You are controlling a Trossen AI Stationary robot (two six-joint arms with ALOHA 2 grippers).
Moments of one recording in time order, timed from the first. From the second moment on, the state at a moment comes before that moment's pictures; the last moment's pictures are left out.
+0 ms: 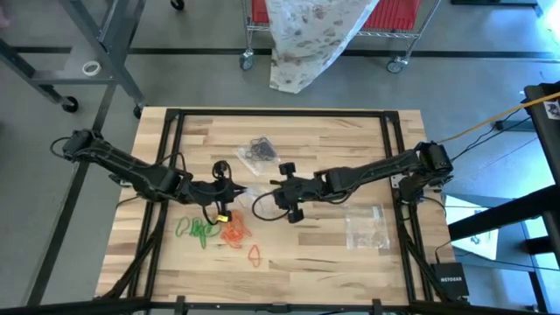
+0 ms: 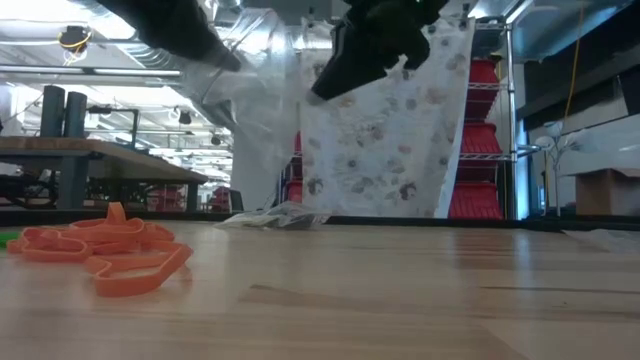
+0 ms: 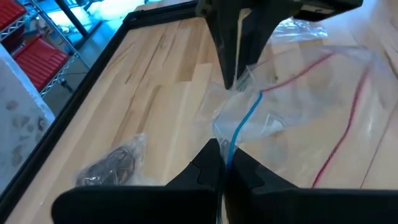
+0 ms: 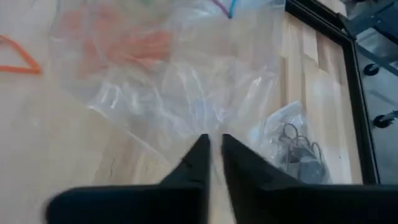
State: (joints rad) left arm -0.34 1.14 0.72 -0.17 -0.58 -0.04; right arm 0.18 1.75 1.29 -0.32 0.27 -0.30
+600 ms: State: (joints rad) left arm -0.41 1.09 0.75 -0.33 -0.53 -0.28; right arm 0.14 1.74 1.28 -0.55 0.34 -0.18
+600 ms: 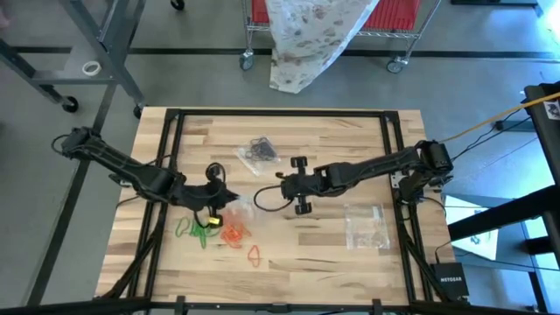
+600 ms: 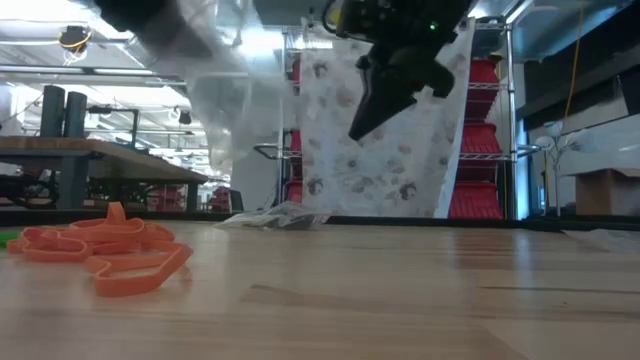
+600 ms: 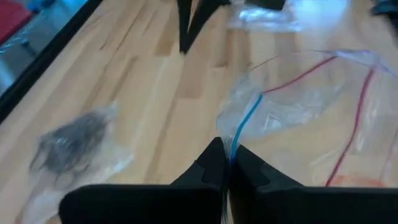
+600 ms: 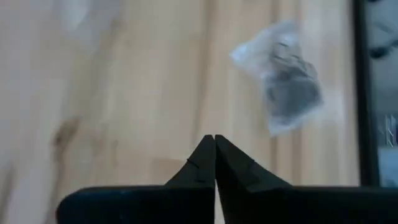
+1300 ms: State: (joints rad) left arm -0.29 1.35 0.75 -0.25 -0.61 -0.28; right arm 0.19 1.73 1.27 -0.65 0.50 0.49
